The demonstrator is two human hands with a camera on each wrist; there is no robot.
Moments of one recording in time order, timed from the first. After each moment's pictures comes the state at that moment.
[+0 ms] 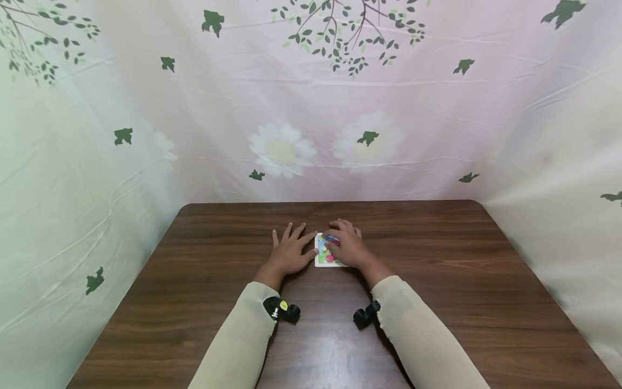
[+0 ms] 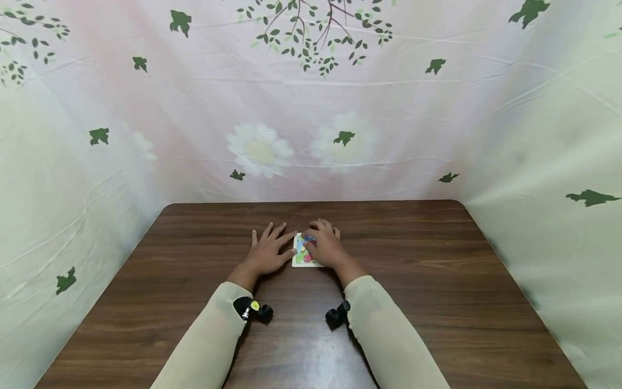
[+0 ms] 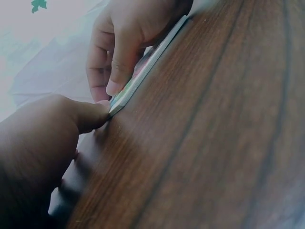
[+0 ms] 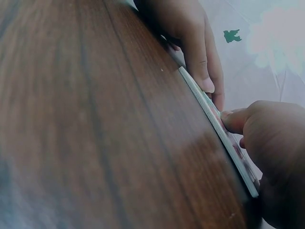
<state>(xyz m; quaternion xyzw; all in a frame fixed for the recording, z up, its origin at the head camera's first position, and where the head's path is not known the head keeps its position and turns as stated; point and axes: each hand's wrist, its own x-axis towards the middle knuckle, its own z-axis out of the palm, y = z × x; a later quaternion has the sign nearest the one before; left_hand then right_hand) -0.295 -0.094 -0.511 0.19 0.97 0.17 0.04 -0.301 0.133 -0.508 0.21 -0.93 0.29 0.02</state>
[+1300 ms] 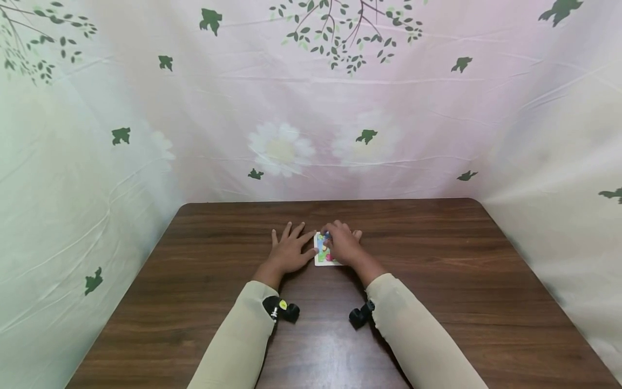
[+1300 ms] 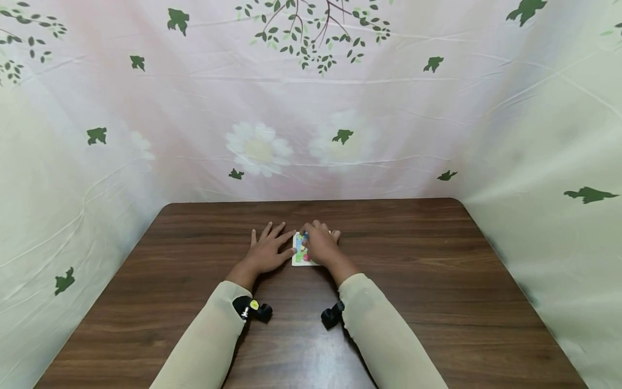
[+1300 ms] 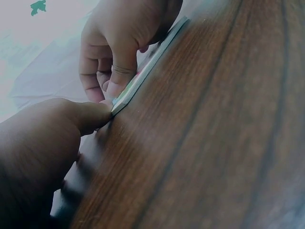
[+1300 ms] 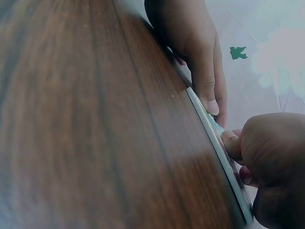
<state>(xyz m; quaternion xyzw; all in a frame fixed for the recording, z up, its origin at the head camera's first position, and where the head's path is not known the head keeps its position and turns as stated) -0.293 -0.094 -0.506 0.19 0.97 0.16 0.04 -0.298 0.112 -0.500 0.13 -0.96 0.27 0.00</state>
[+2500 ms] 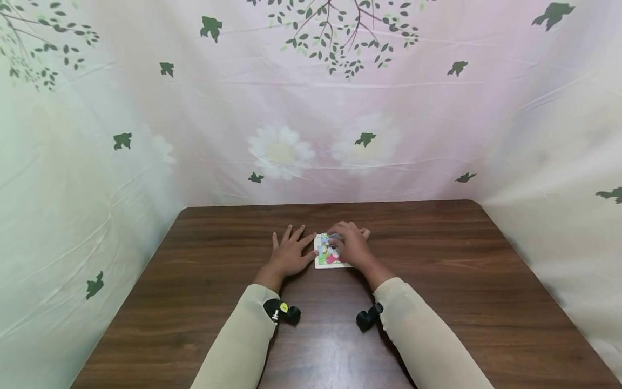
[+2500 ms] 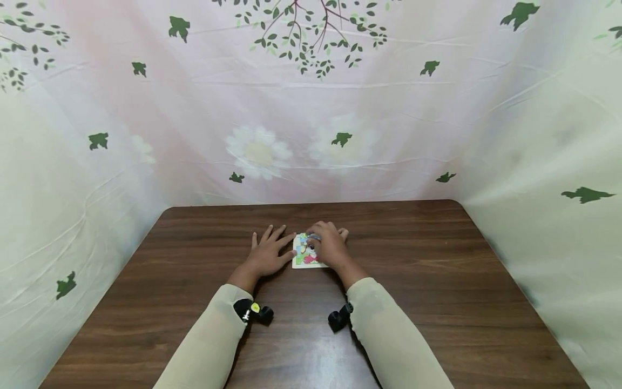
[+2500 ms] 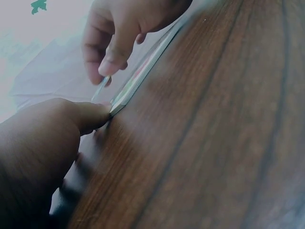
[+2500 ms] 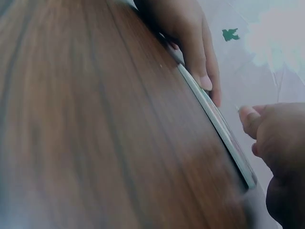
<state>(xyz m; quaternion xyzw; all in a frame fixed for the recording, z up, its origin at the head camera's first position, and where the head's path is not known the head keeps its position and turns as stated) -0.292 -0.092 -0.509 0.18 0.97 0.17 0.04 -0.297 0.136 -0.509 0.17 -0.91 0.35 0.12</state>
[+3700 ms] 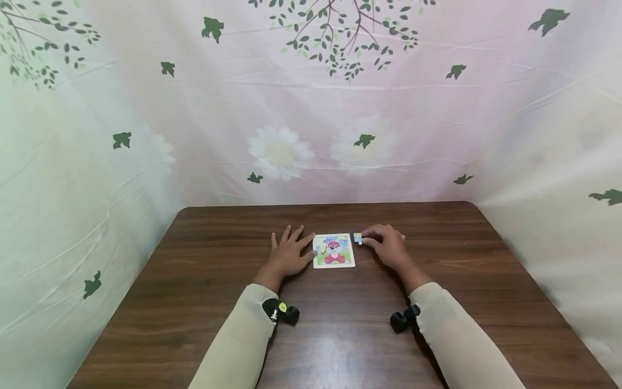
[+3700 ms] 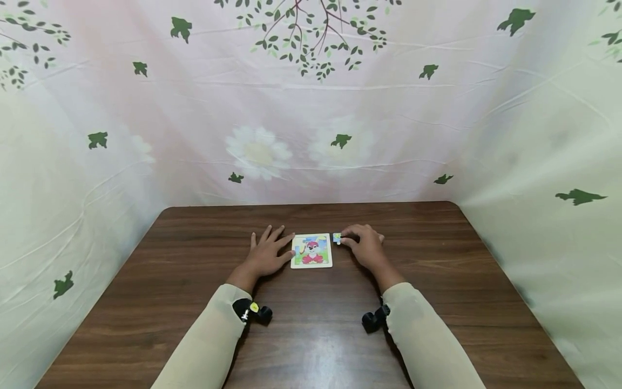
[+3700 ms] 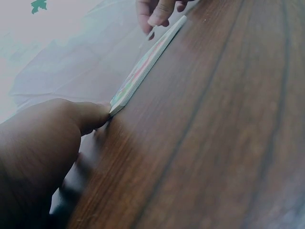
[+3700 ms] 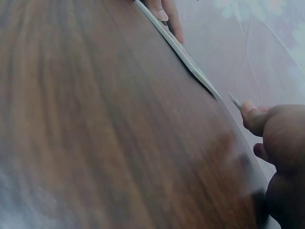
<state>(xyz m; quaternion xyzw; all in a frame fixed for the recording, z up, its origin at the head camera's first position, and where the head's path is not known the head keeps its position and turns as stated) -0.294 -0.091 -0.513 0.18 0.97 0.17 0.03 -0.289 0.229 -0.511 0.08 -0.91 0.38 0.12</state>
